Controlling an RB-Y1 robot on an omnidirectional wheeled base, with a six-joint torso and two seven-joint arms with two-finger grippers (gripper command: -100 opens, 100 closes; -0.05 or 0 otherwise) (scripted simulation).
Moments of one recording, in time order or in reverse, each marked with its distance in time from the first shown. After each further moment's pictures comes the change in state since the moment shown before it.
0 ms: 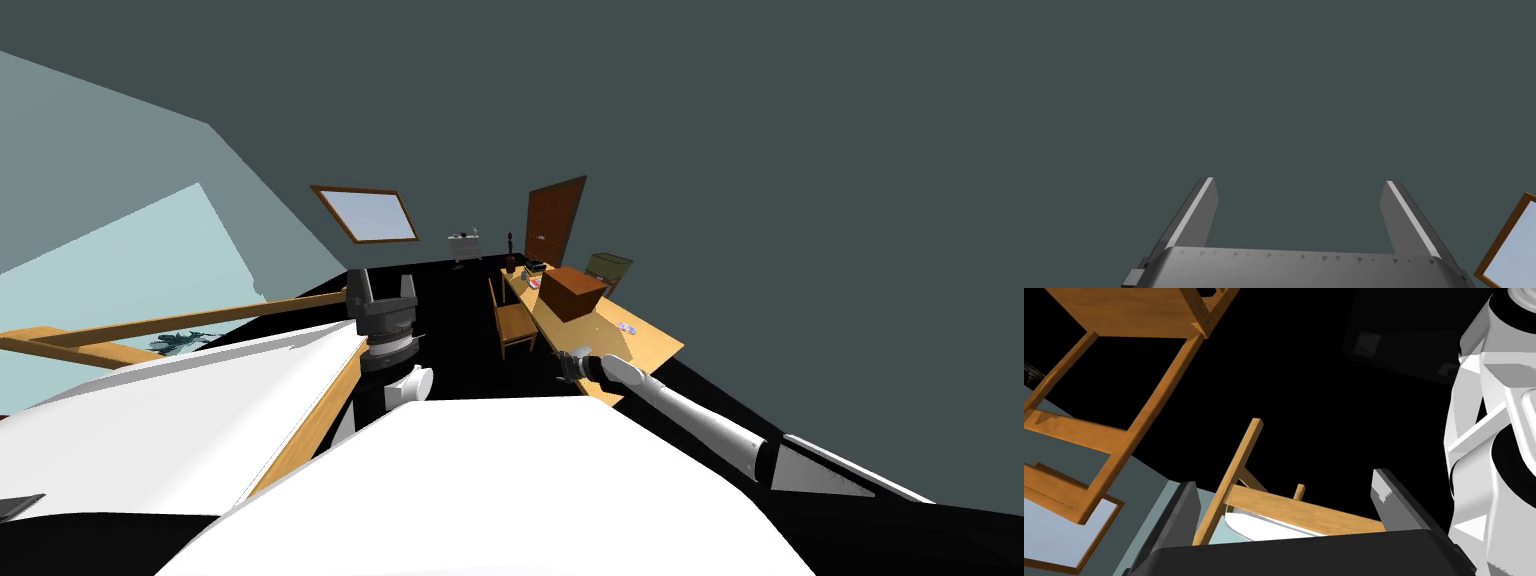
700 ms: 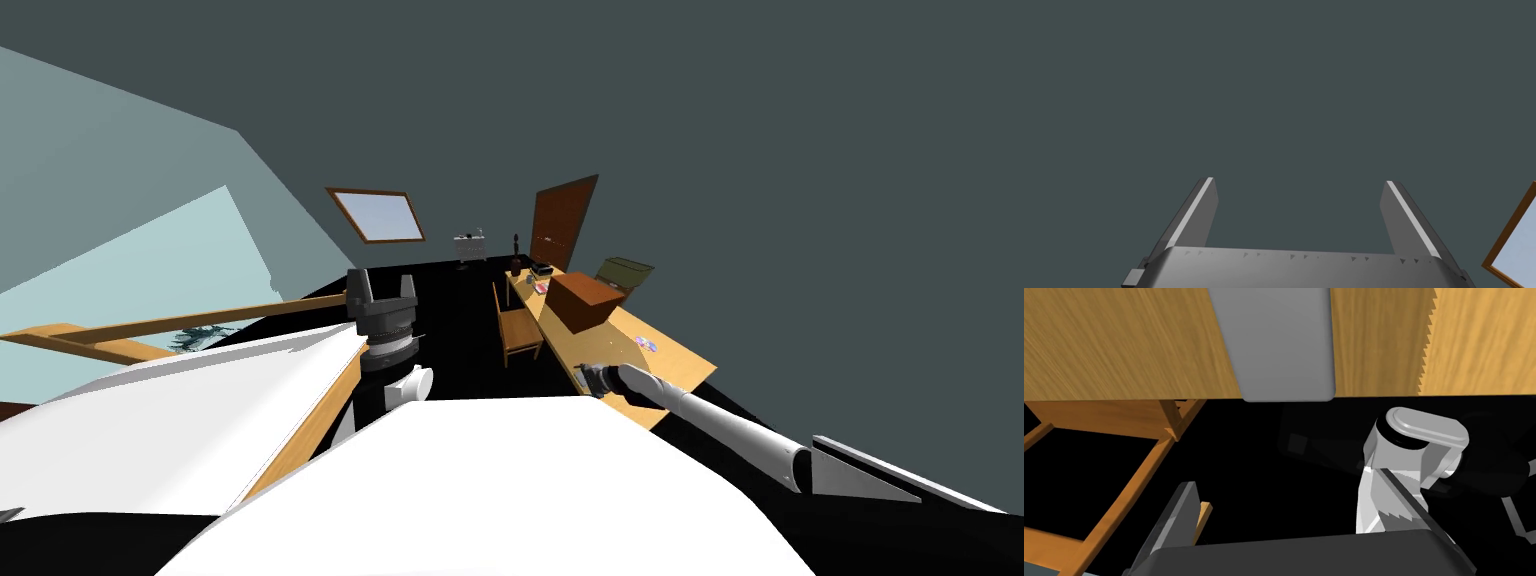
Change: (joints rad) left arm 0.000 0.000 0.000 0.000 0.000 0.000 0.000; right arm 0.013 -0.109 0.068 0.143 0.149 0.004 0.019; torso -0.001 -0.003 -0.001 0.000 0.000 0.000
